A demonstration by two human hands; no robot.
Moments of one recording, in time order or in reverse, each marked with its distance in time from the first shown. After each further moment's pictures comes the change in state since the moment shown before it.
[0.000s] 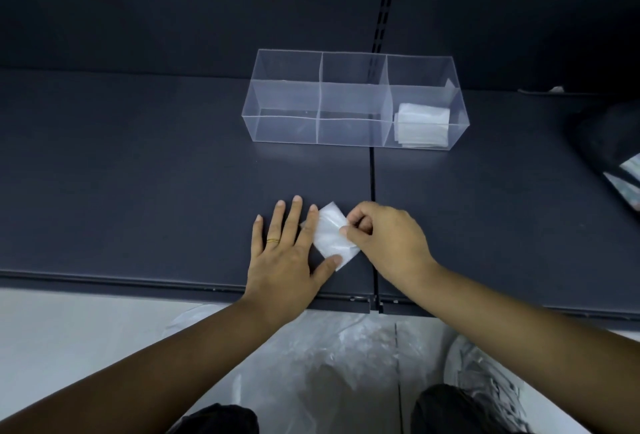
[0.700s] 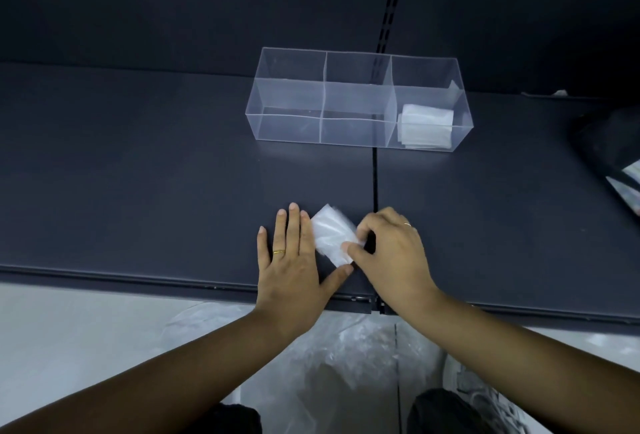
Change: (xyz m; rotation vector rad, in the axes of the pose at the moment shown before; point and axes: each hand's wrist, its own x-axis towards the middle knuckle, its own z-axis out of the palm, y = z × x) left_hand -0.012 0.019 -0.004 -0.065 -0.084 -0.135; right_hand -0.022 0.002 0.011 -0.068 0.086 -0.013
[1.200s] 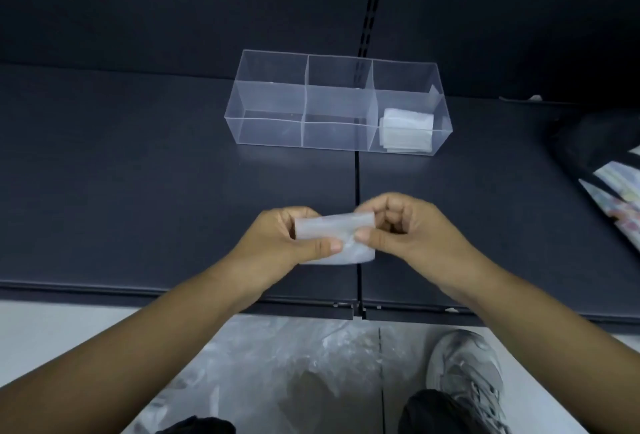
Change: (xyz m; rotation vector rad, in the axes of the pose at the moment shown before) left_hand 0.022 0.006 -0.071 -1.272 -0.268 -0.008; right_hand 0.007 0.001 -0.081 0.679 -0.319 0.009
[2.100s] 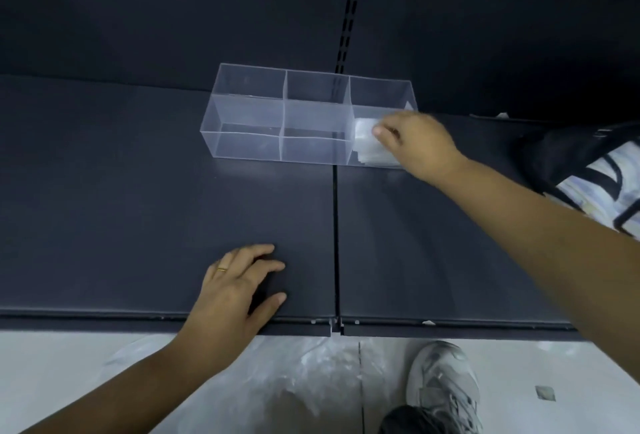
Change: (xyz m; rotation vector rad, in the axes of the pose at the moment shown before) left_hand -0.021 -0.066 -0.017 0.977 0.135 0.354; right_hand 0.122 0.000 -0.098 -1.014 0.338 -0.185
